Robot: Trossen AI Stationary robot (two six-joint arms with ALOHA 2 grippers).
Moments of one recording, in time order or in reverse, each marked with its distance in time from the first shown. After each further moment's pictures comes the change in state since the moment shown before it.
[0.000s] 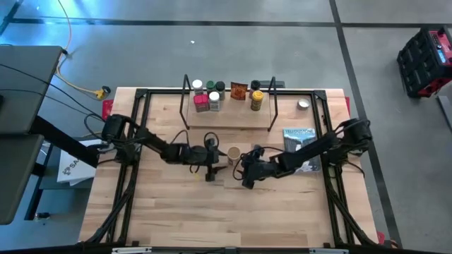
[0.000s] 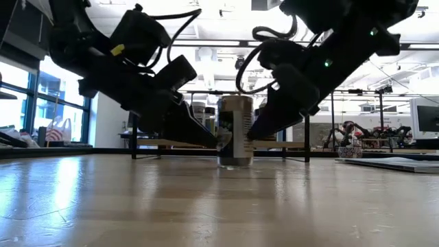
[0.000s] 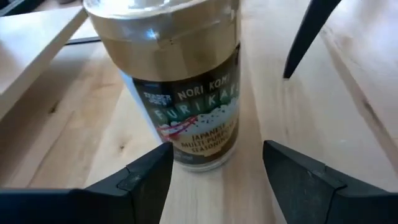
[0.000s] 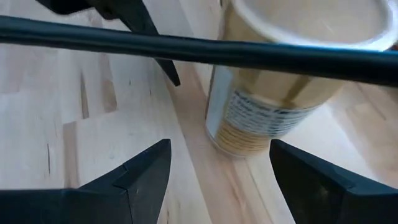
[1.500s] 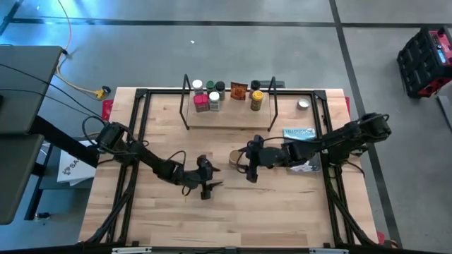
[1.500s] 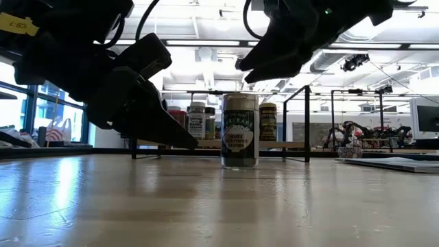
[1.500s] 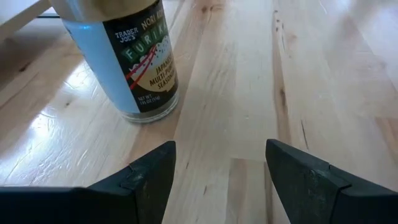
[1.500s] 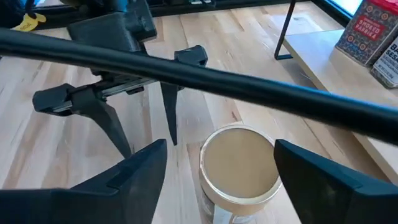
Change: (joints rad) left arm -0.283 0.000 0.000 -0.069 -0.302 -0.286; right arm -0.052 -0.233 0.000 0.038 -0.109 -0.157
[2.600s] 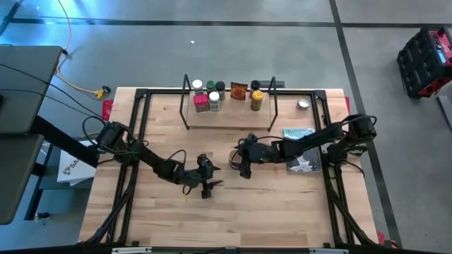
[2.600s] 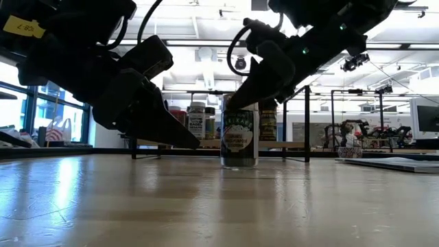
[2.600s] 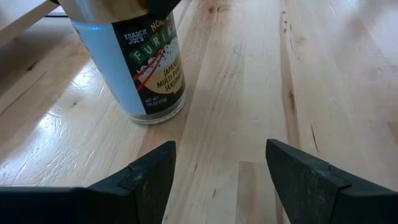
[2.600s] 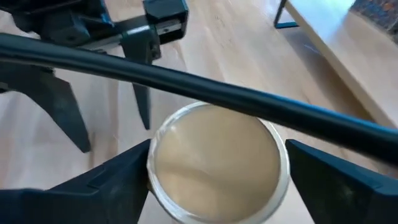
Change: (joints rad) left arm 0.014 0.000 0.000 0.001 -0.002 -0.001; right arm -0.096 0.164 0.000 0.096 -0.072 -0.047
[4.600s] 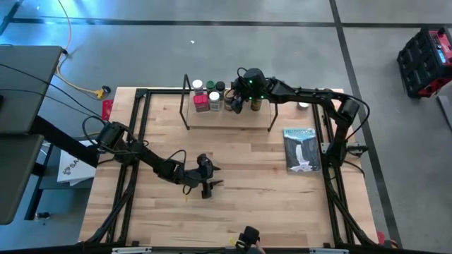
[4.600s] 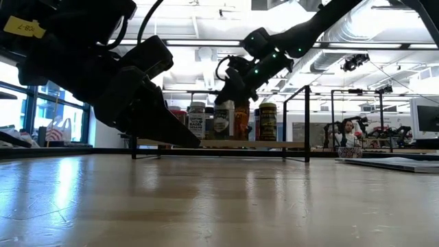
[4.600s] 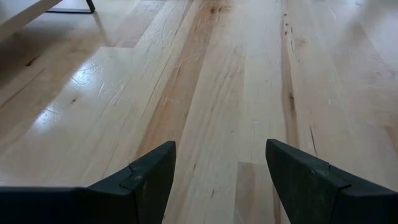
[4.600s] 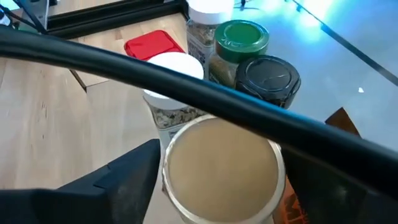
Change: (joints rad) left arm 0.000 0.000 0.000 0.001 0.000 -0.026; right arm -0.679 0.185 0.476 -0.238 -0.445 -0.275
